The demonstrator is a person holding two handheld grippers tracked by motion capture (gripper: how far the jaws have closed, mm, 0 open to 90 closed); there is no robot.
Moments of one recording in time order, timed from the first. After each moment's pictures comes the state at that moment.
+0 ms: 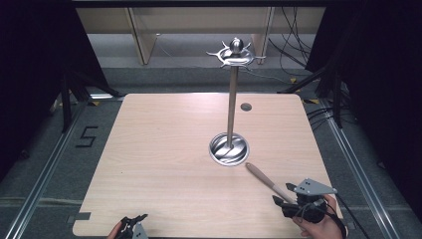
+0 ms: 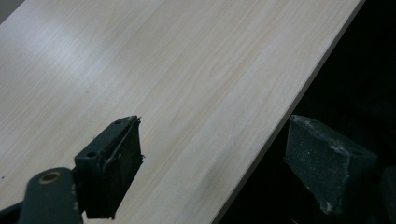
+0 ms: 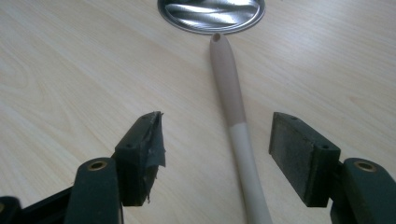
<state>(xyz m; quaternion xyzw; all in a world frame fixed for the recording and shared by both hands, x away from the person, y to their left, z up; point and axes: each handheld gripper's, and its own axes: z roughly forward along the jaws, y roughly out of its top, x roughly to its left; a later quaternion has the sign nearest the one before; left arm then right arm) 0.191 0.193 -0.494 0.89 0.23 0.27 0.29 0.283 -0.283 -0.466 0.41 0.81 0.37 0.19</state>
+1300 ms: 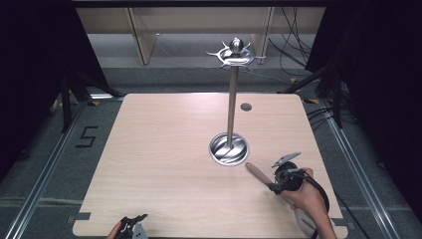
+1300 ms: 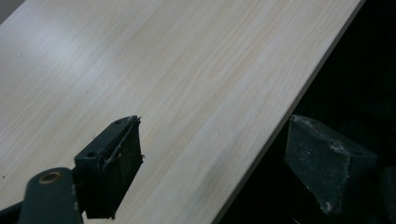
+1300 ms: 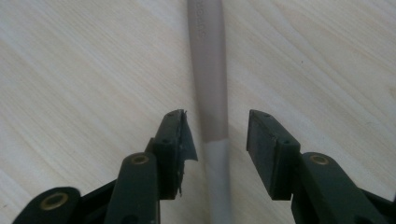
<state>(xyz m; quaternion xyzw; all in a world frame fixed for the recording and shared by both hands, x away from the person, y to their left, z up) 0.191 0.192 -0.496 0.88 0.25 0.28 0.30 0.364 -0.253 -0.465 0.43 0.88 0.19 0.09</state>
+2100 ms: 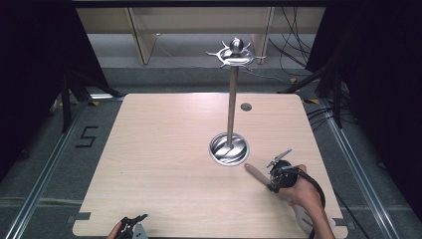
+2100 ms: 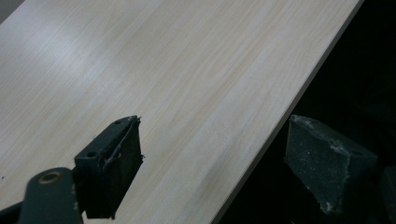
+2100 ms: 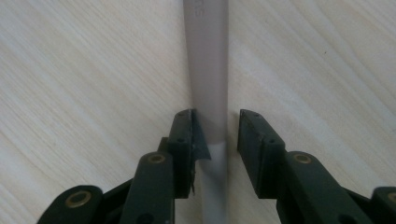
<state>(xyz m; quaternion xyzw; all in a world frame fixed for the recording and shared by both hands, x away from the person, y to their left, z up) 0.190 0.193 -0.494 0.88 0.24 0.27 0.30 0.381 -0.247 -0.476 0.40 0.90 0.14 0.07</state>
